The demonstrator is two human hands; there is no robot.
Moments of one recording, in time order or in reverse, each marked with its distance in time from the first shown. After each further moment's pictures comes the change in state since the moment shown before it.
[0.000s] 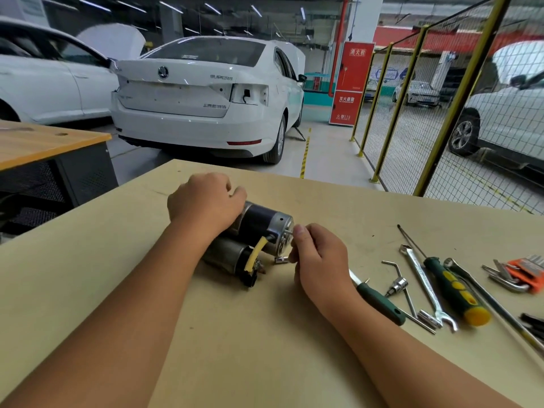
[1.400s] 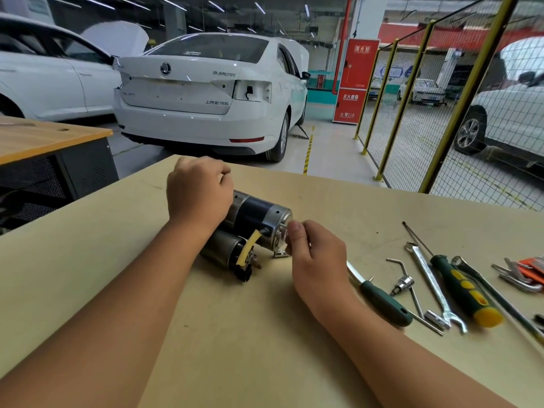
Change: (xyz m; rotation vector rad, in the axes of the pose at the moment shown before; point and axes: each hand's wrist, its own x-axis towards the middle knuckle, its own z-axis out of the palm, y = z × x) left_hand 0.002 -0.009 0.018 -0.251 0.295 0.146; right_hand -0.003 -0.001 0.006 -0.157 0.035 -0.081
